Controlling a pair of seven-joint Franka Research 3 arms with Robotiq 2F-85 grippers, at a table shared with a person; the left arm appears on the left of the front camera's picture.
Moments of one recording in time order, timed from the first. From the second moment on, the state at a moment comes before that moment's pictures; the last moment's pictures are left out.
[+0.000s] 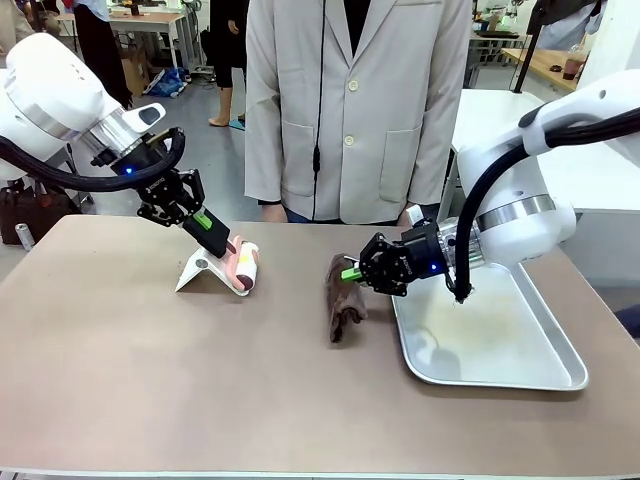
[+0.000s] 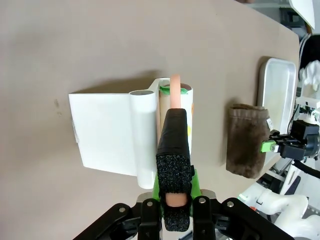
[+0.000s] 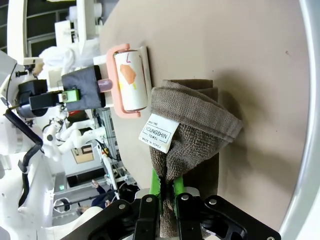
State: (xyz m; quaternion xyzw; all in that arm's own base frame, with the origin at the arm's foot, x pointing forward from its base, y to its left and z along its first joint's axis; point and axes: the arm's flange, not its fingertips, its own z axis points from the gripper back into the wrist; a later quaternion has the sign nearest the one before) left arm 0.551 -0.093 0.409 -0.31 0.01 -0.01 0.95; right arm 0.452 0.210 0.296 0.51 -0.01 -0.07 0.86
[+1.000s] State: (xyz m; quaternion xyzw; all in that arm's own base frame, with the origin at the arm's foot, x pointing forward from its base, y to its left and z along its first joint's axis) left arm 0.557 -0.095 0.408 -0.30 0.02 -0.02 0.95; right arm 0.458 0.213 0.288 0.51 0.01 -0.07 0.86
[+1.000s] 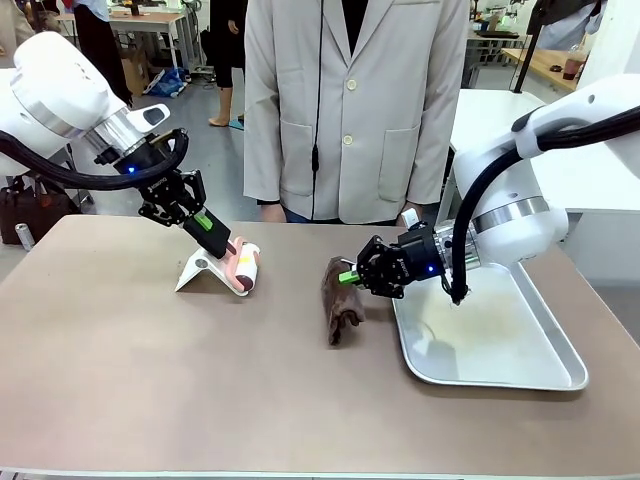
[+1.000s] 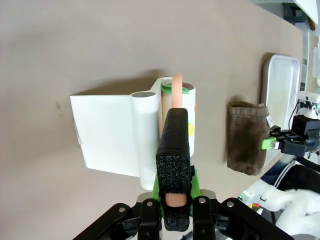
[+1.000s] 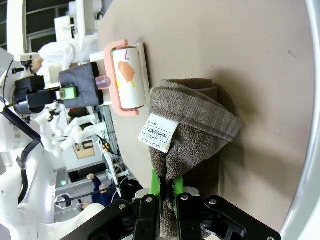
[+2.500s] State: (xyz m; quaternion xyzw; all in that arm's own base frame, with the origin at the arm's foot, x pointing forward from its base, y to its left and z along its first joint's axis) left arm 0.560 -0.072 0.385 -0.34 0.03 -0.01 0.94; right arm 0.457 0.218 0.290 0.50 0.01 -0.07 0.86
